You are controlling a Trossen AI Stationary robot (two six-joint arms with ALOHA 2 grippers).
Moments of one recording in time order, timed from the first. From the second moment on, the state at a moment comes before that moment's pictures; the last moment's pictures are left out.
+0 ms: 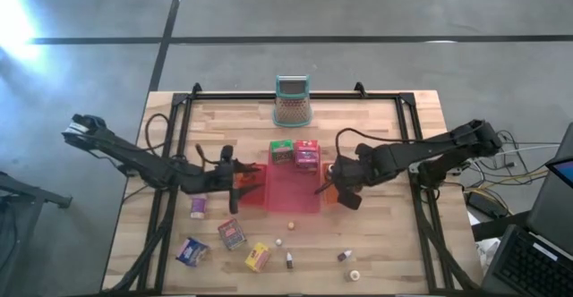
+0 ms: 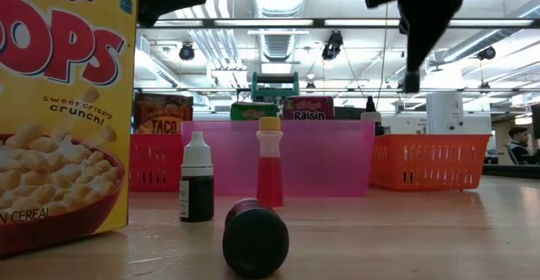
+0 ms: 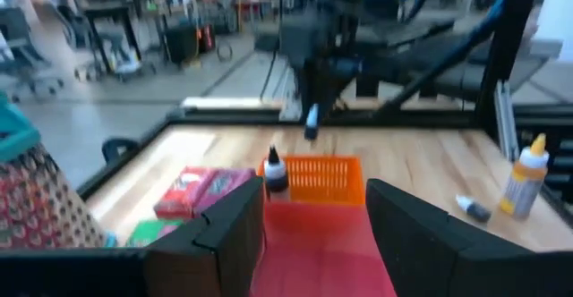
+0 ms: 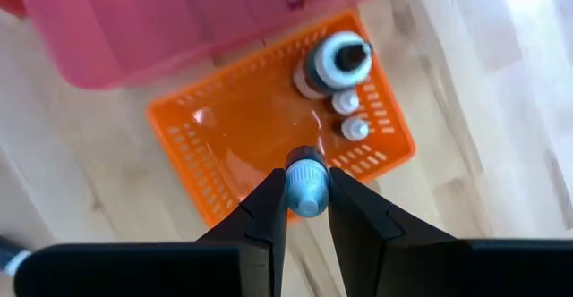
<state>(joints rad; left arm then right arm) -0.38 1.01 0.54 0.39 -0.54 -0.04 0.24 1.48 1.25 -1.15 0.23 0.66</state>
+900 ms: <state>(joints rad) -0.38 0.98 0.49 0.46 -0.54 0.05 0.24 1.34 1.00 -0.87 0.23 0.70</state>
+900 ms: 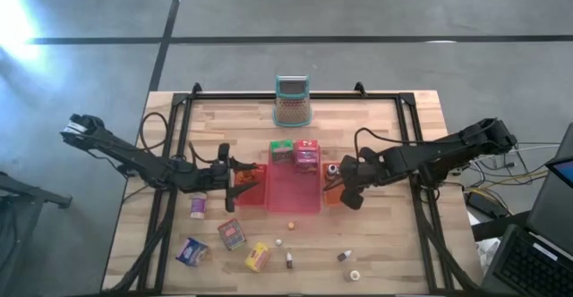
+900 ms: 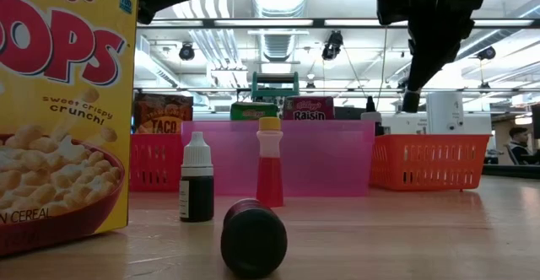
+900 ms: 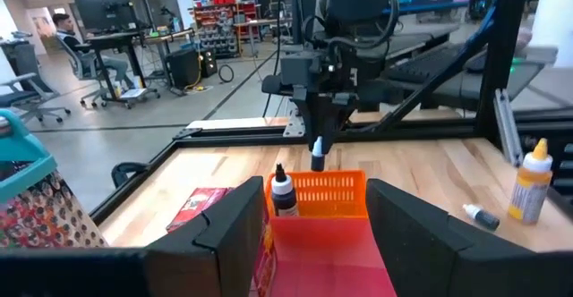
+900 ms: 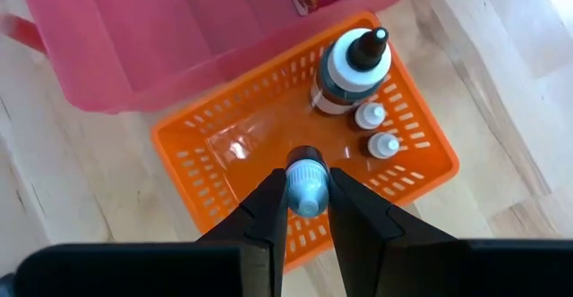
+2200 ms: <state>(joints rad) -0.38 0.98 0.49 0.46 -0.54 0.08 0.19 1.34 0.91 -0.63 0.18 0.67</state>
